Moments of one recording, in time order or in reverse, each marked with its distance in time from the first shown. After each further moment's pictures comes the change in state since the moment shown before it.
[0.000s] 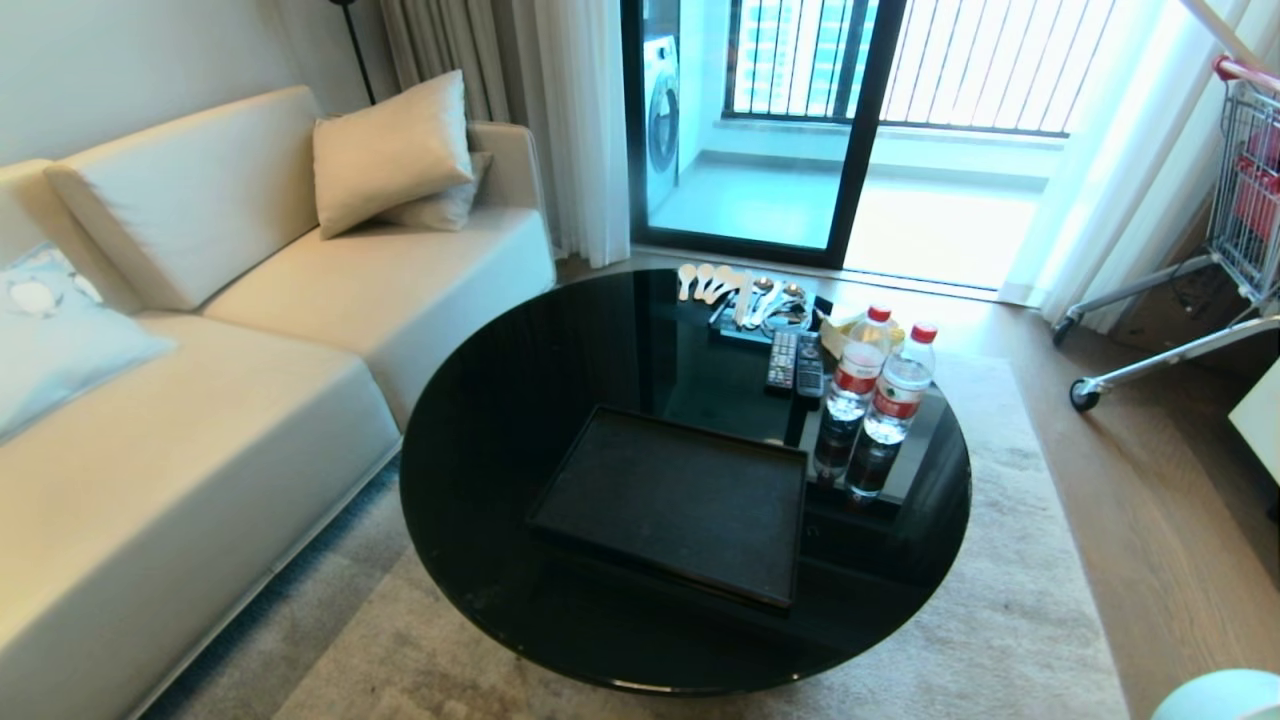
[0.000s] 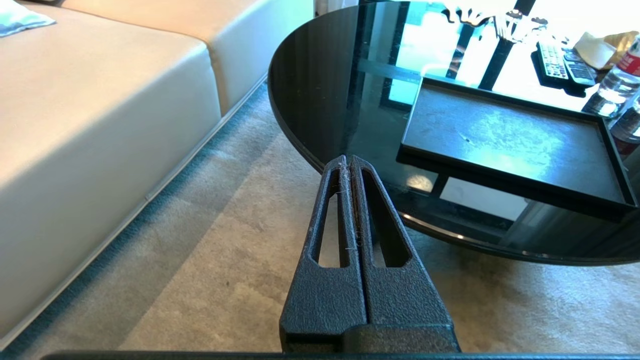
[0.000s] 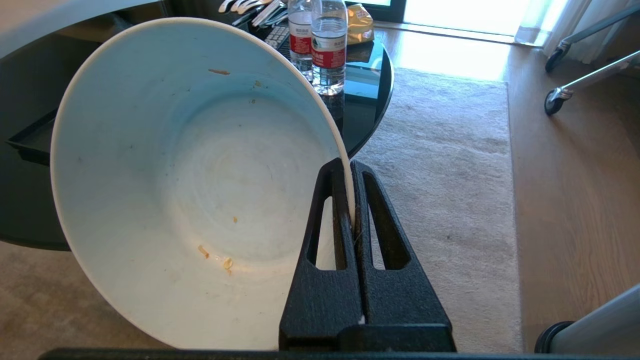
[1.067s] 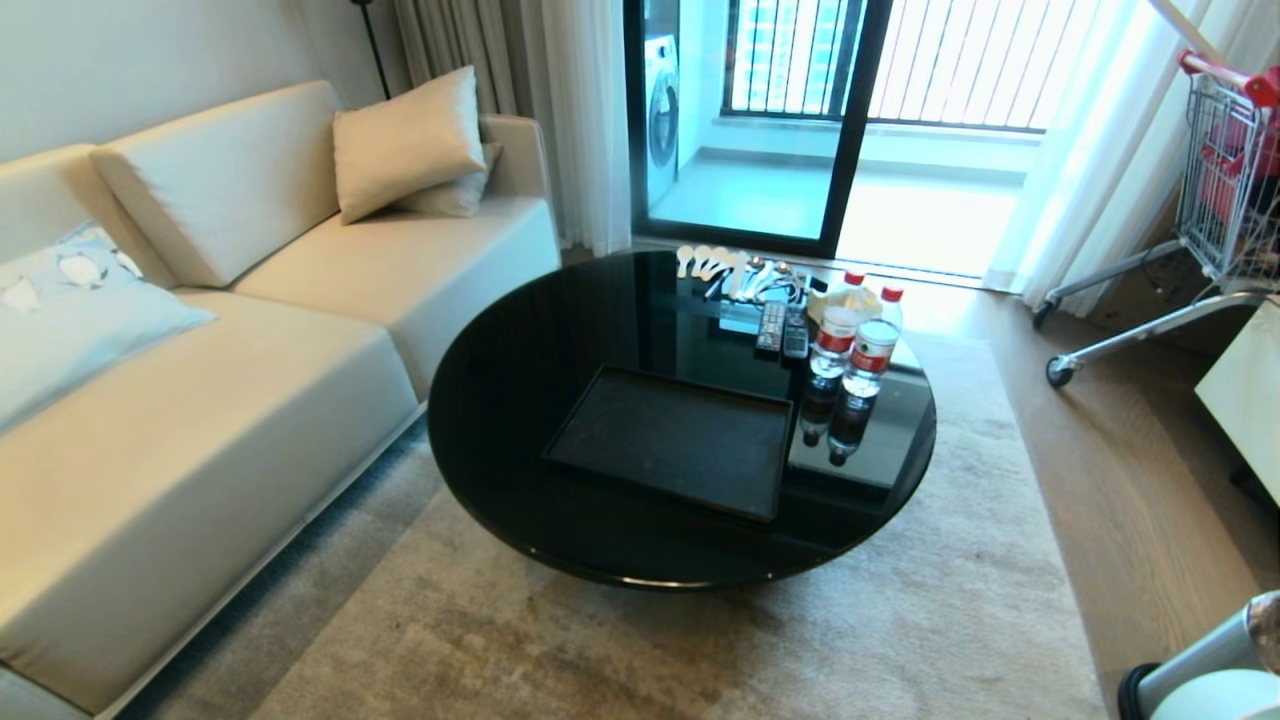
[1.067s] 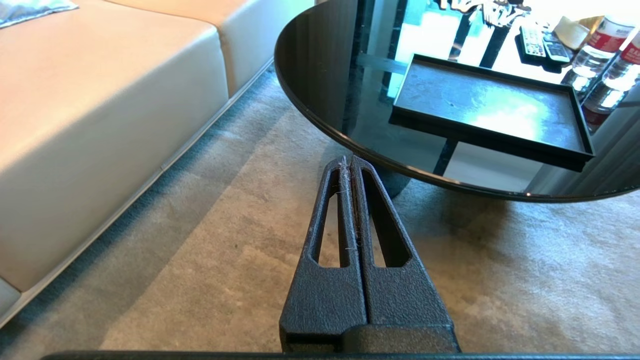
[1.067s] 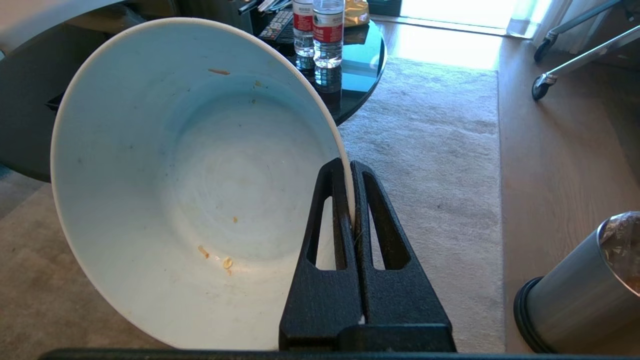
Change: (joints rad) left arm 0.000 0.000 0.000 0.000 0.000 0.000; right arm 0.000 0.000 0.000 0.000 0.000 0.000
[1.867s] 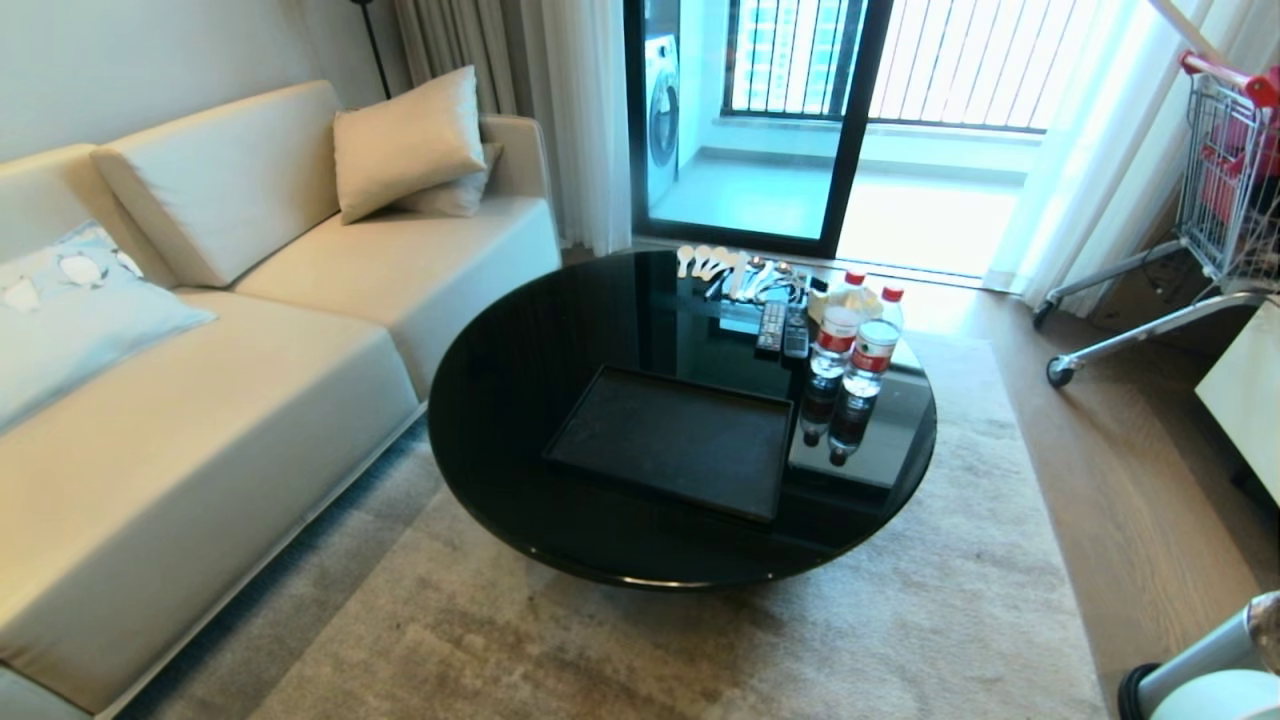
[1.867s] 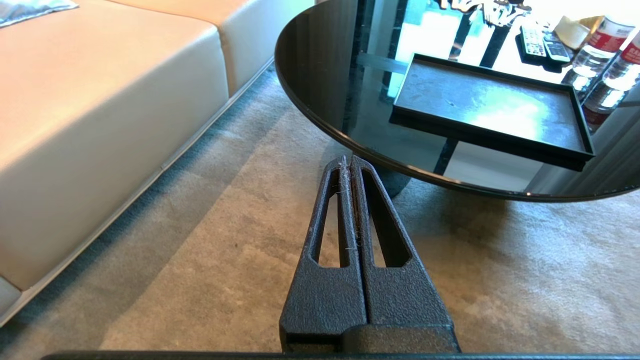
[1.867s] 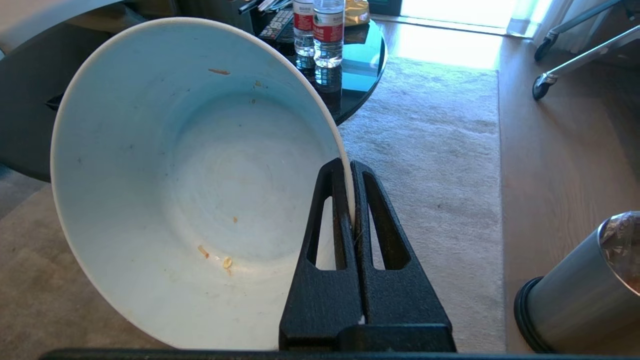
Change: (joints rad) left arm 0.000 0.000 0.000 0.000 0.000 0.000; right arm 0.000 0.000 0.000 0.000 0.001 0.000
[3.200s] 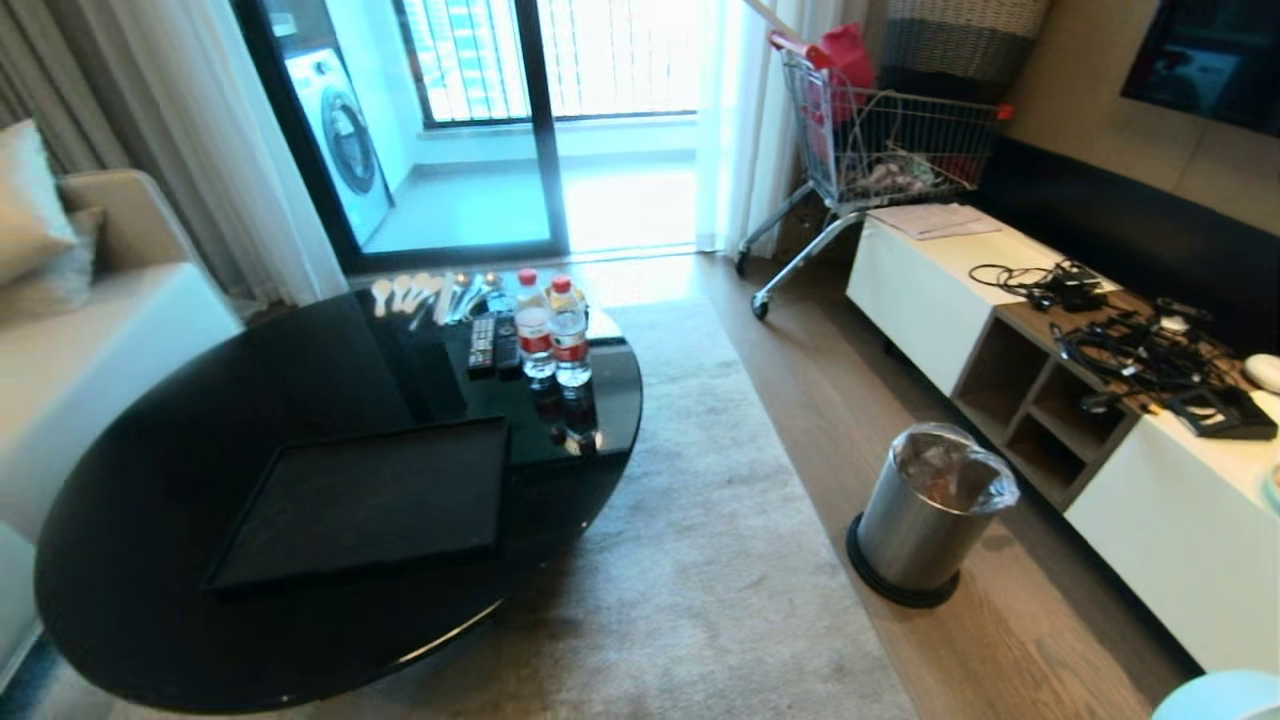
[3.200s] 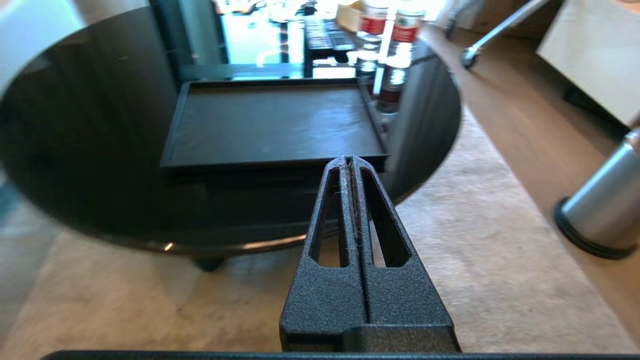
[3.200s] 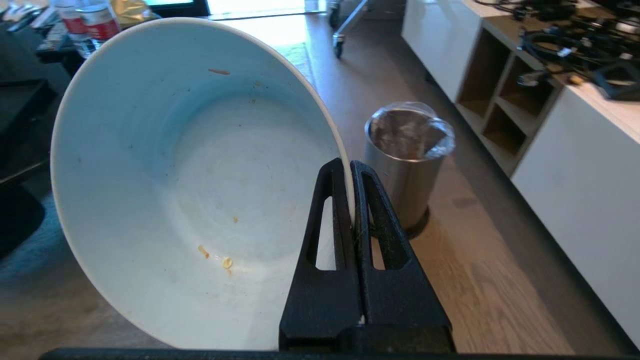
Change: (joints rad) left arm 0.000 0.000 0.000 0.000 0.000 0.000; right arm 0.000 0.000 0.000 0.000 0.000 0.000
